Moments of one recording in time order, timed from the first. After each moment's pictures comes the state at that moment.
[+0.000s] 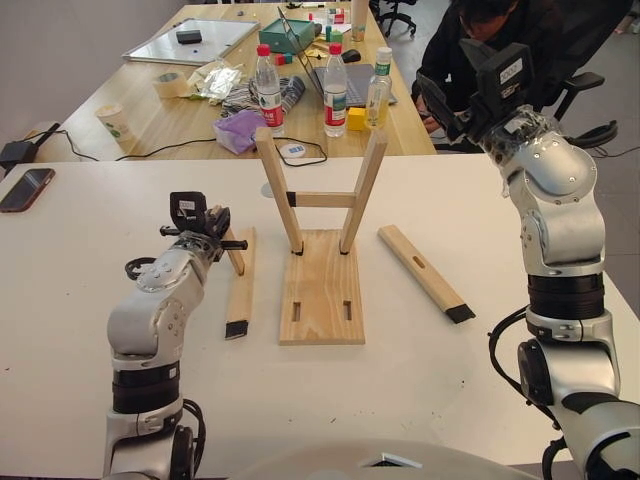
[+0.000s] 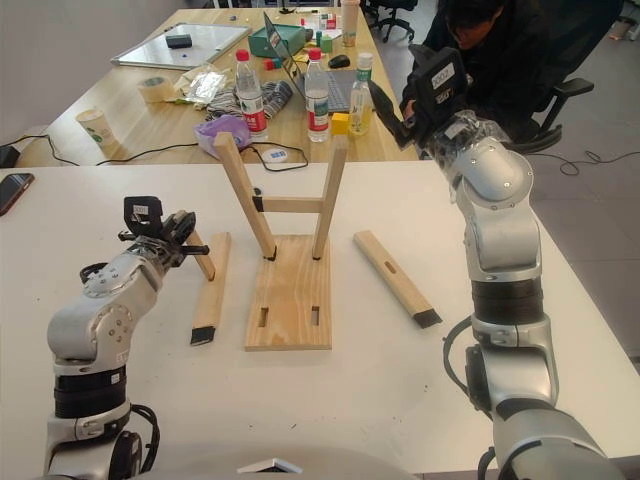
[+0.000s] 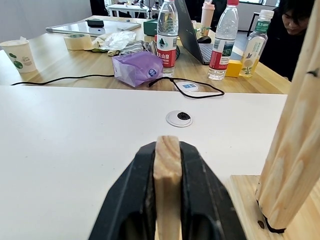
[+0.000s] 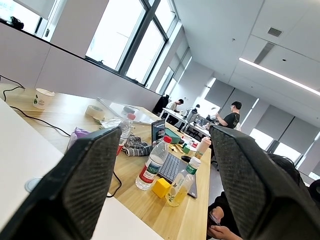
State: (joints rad) left arm -0.19 0.29 0.16 -0.34 -0.37 0.78 0.05; right arm -0.69 -0.44 -0.03 -0.05 0.10 0.23 0.43
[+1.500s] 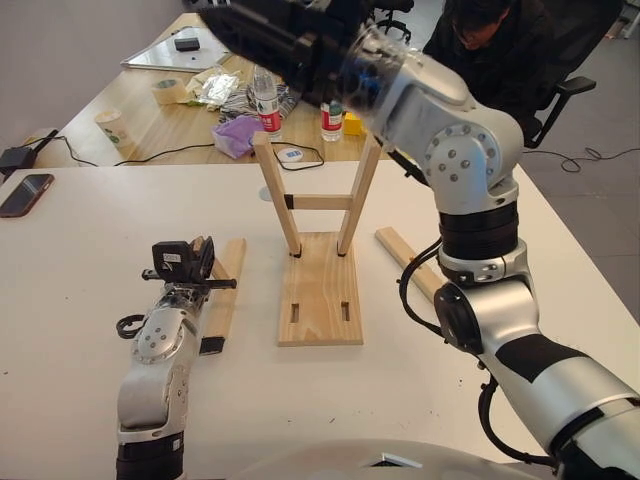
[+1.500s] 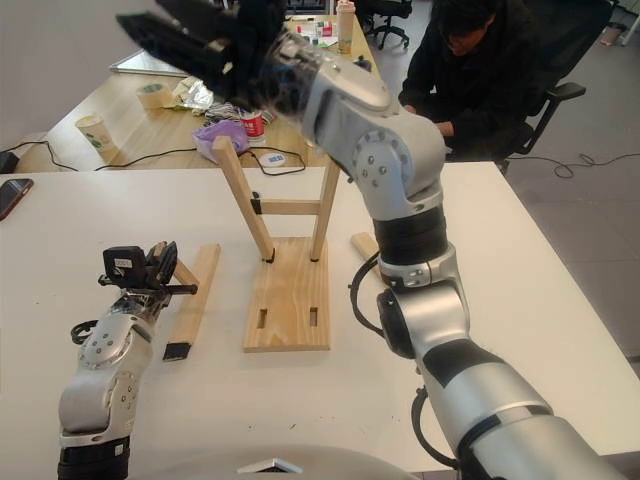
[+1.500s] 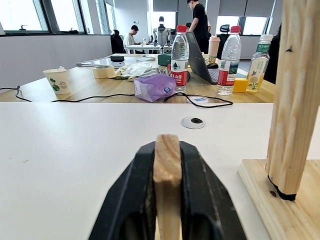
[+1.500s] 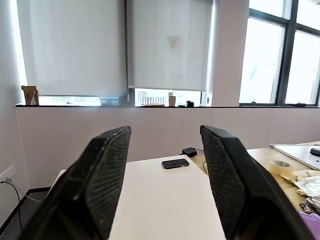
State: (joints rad) left arm 0.15 0.22 0.18 -0.39 -0.24 0.40 -0.06; right arm -1.12 -0.04 0.05 0.07 0.63 0.70 0.55
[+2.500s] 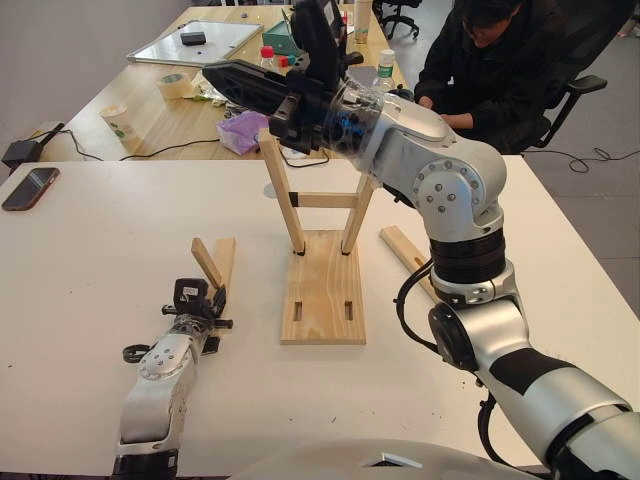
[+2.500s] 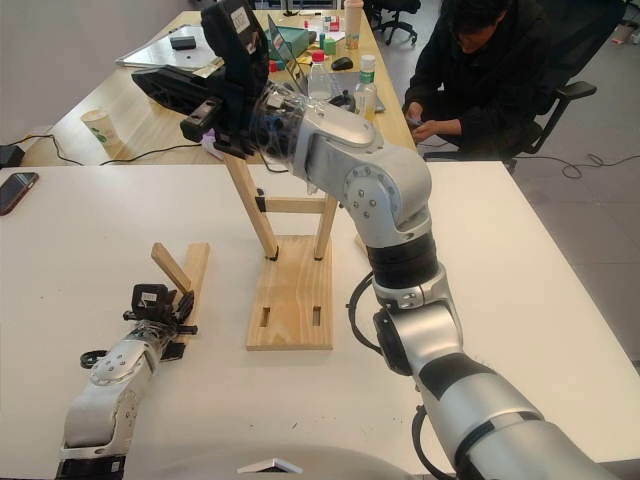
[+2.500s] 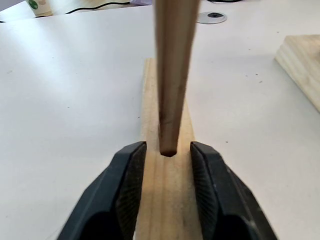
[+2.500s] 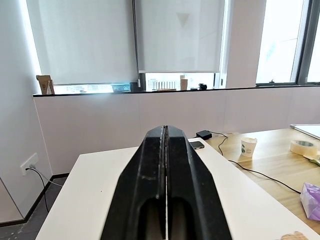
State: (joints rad) left arm 0.22 0.27 0.13 -0.29 -0.18 0.51 -0.14; right arm -1.02 -0.01 0.08 -0.01 0.62 0.77 0.54
